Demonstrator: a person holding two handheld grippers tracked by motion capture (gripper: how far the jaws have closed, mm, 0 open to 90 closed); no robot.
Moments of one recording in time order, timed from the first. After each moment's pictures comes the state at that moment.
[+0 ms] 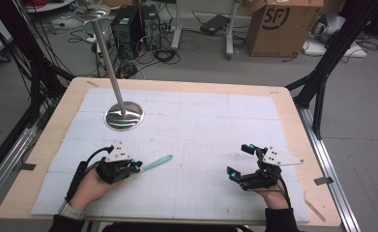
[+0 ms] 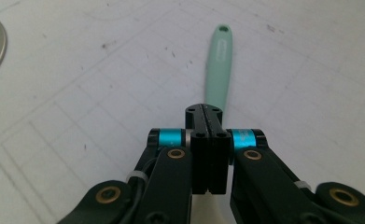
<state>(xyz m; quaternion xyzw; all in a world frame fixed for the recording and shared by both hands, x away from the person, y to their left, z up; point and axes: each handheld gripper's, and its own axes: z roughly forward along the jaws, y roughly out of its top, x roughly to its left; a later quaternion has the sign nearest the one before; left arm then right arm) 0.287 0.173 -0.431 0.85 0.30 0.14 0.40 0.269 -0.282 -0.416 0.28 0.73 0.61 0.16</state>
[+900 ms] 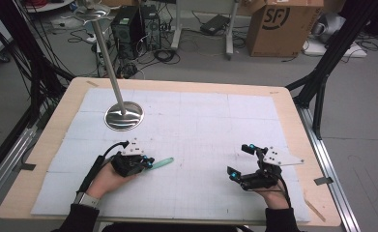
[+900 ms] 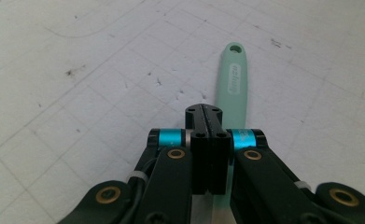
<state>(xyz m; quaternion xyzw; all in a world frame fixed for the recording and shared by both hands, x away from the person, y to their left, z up) 0.310 0.147 -0.446 0.86 0.27 0.12 0.41 0.269 -0.282 -0.416 0.28 0.73 0.61 0.15</state>
